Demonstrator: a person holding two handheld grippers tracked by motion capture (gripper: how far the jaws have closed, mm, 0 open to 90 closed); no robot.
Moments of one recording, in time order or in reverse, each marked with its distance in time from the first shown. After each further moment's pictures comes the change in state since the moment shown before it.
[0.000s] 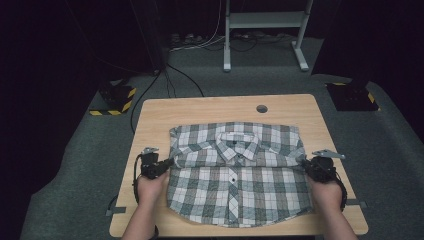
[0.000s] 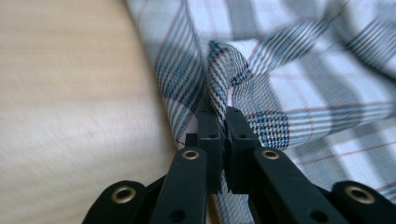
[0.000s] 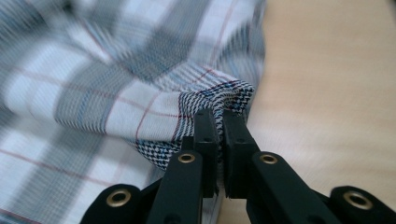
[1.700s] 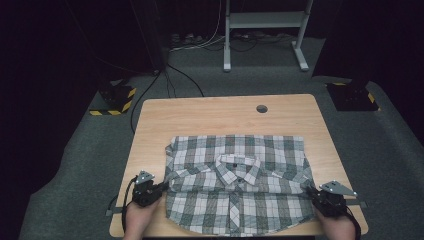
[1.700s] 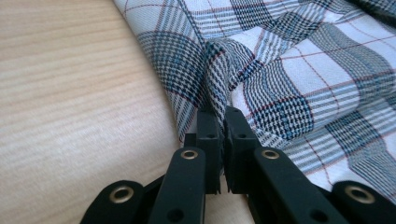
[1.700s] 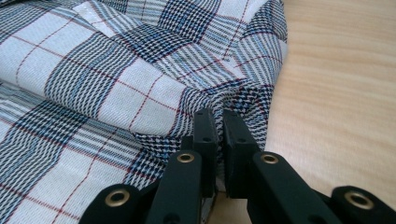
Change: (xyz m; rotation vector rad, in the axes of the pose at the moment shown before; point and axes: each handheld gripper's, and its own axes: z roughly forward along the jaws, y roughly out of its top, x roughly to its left) left arm -0.009 -0.072 -0.040 0.051 -0.006 0.161; right arm 0.015 -0.078 -0.054 -0.032 0.046 -0.096
